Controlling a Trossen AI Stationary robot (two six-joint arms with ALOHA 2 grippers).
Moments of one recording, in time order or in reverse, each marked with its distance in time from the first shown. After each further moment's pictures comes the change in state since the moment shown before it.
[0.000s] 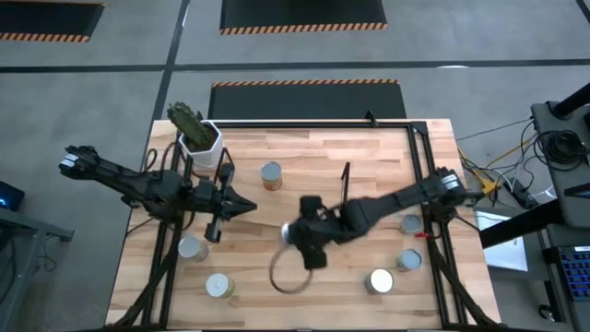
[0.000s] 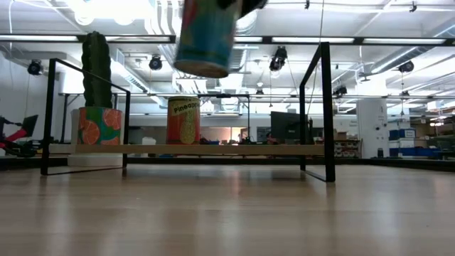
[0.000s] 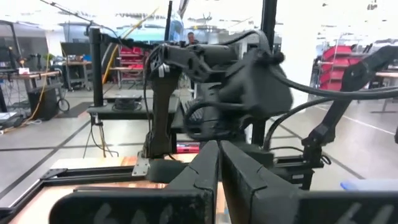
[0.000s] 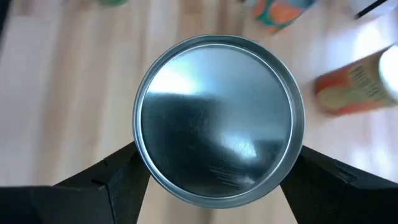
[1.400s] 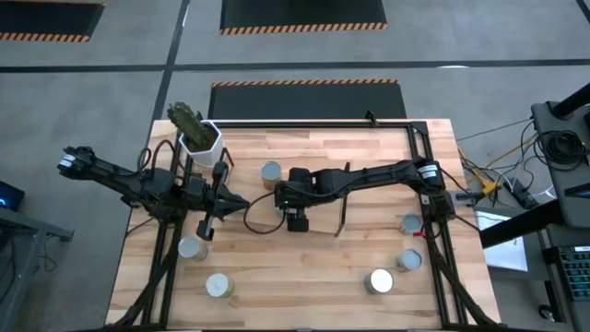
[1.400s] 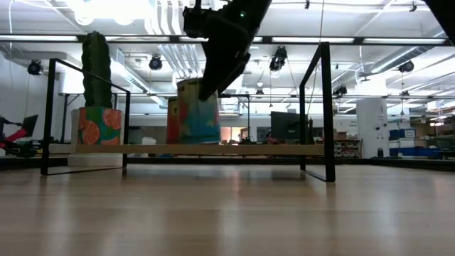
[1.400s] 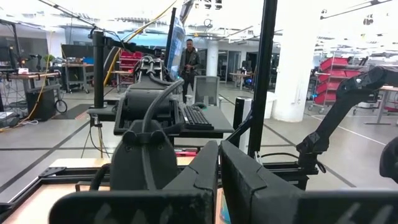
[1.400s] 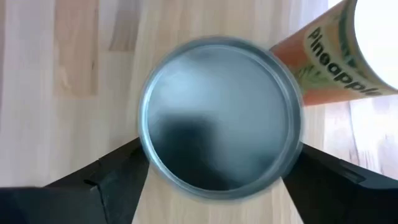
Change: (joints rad) left arm -0.002 -0.085 -0.057 -0.003 0.001 -0.030; right arm -0.264 0.112 -0.075 0.125 -0.096 -0.120
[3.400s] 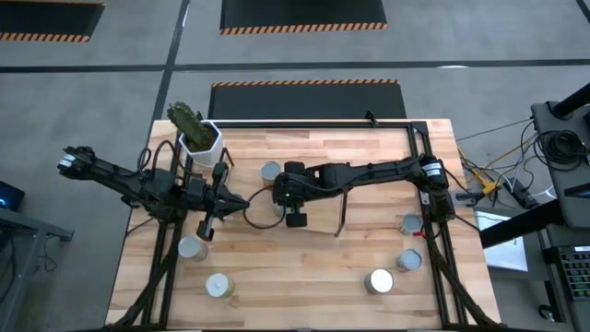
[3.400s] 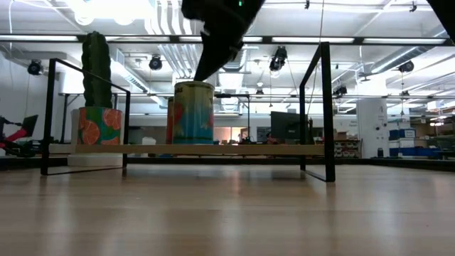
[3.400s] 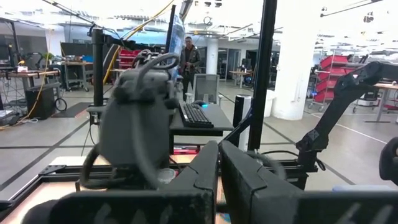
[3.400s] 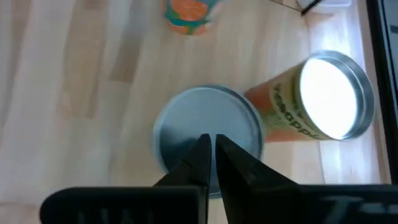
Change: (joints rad) left arm -0.001 -0.001 0.000 -0.011 0.000 -0.001; right arm -0.013 -0.029 0.020 0.056 0.001 -0.115
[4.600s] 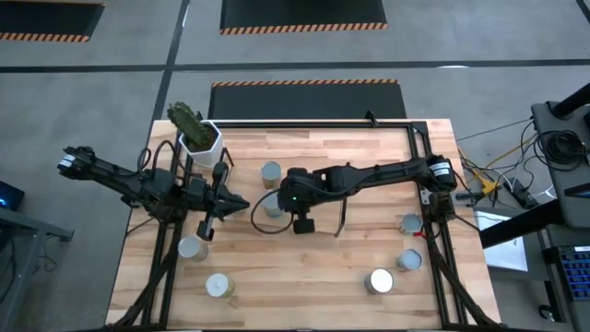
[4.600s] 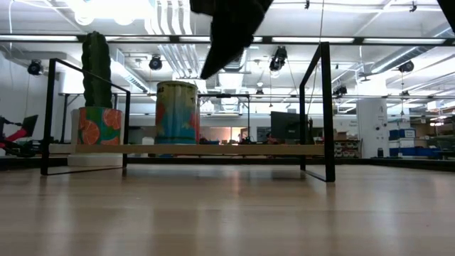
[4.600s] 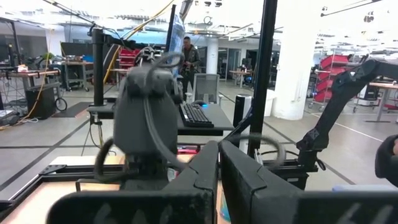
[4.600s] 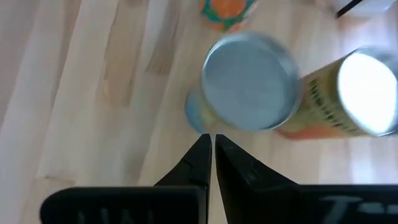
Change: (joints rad) left arm 0.000 0.000 0.000 -0.001 0.000 0.001; right arm 0.018 -0.067 -0.096 0.034 -0.093 -0.016
